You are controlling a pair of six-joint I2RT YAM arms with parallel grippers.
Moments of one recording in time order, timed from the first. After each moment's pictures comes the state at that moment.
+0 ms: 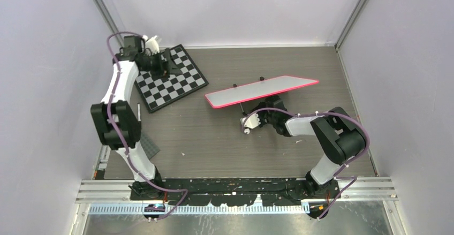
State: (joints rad) left arm 0.13 1.76 1.59 -0.77 0.67 -0.08; right arm 0.51 1.66 0.62 0.33 -0.07 -1.57
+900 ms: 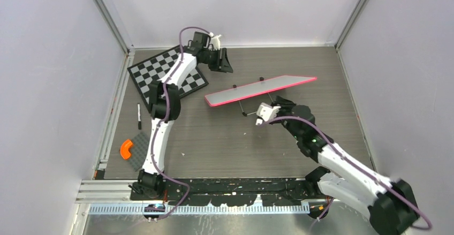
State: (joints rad) left arm -0.29 2.48 2.30 -0.63 0.70 -0.21; right arm 0.56 0.96 0.44 0.30 0.05 -1.08
